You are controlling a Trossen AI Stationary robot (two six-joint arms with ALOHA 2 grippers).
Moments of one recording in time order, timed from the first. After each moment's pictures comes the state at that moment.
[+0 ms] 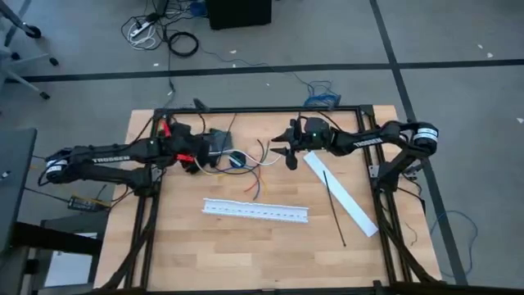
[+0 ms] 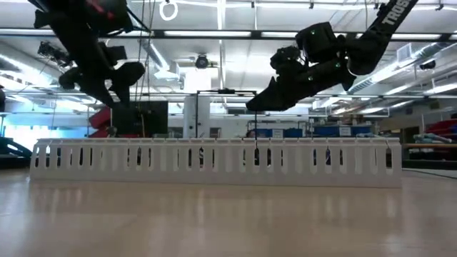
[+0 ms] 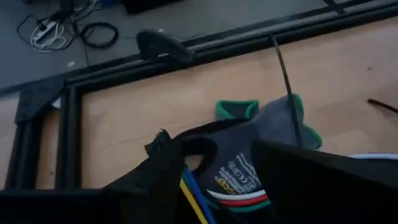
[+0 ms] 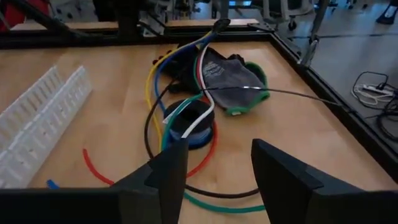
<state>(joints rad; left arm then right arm) 0.26 0.97 0.63 -0.68 -0.74 -0.84 -0.37 1.58 0.68 0.60 -0.20 -0.11</state>
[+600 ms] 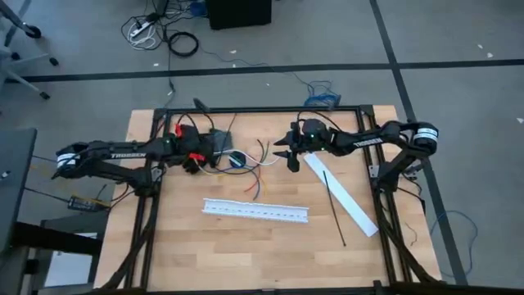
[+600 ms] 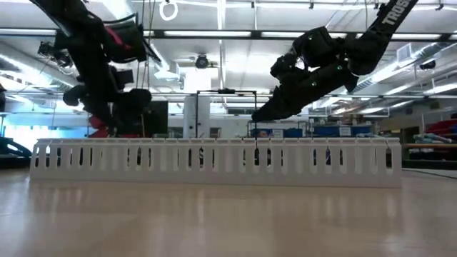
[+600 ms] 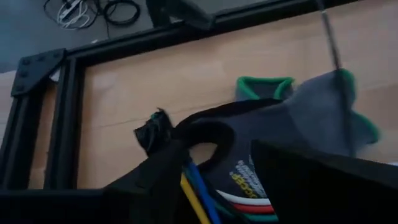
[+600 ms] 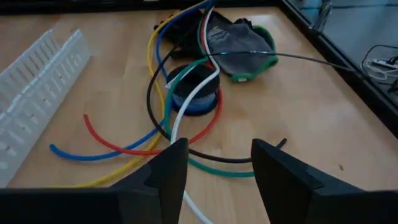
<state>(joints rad) 0.35 1.15 0.60 -0.60 -0.71 -0.87 -0.37 1.58 0.68 0.49 -0.20 -0.13</state>
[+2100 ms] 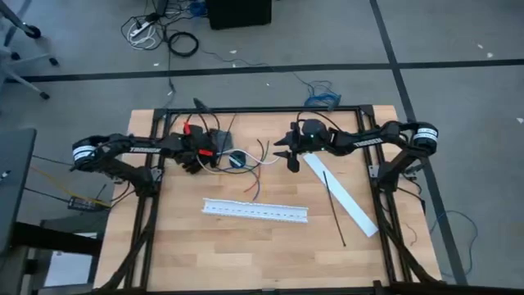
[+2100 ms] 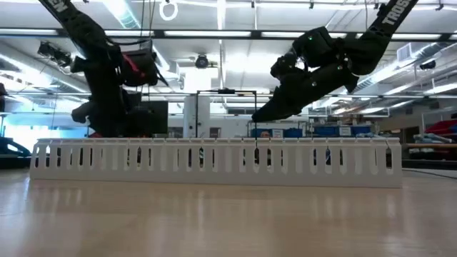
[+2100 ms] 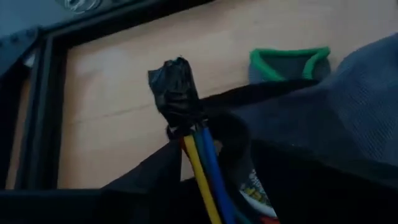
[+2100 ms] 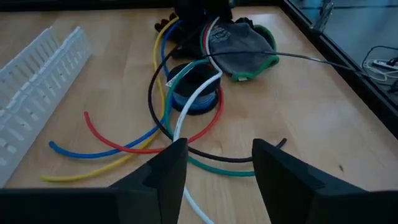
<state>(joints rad) 0.41 1.34 0.58 -0.38 -0.66 -0.75 -0.37 1.58 0.68 0.49 -0.20 -0.14</state>
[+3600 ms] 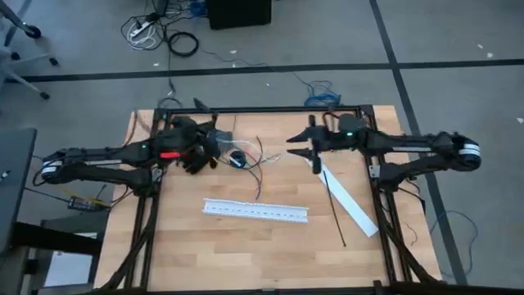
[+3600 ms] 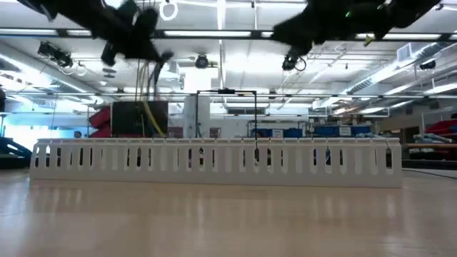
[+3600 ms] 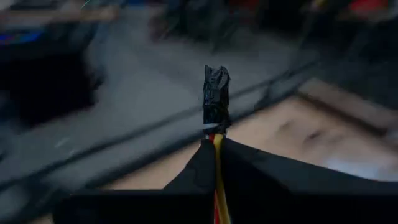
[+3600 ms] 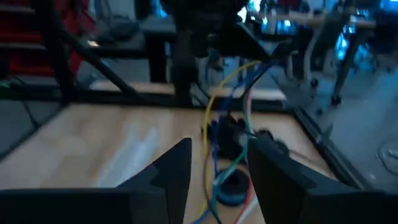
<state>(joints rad) 0.17 0.79 0.60 0.06 -0.59 -0.24 -0.25 1.03 0.68 0.31 -0.26 -0.11</state>
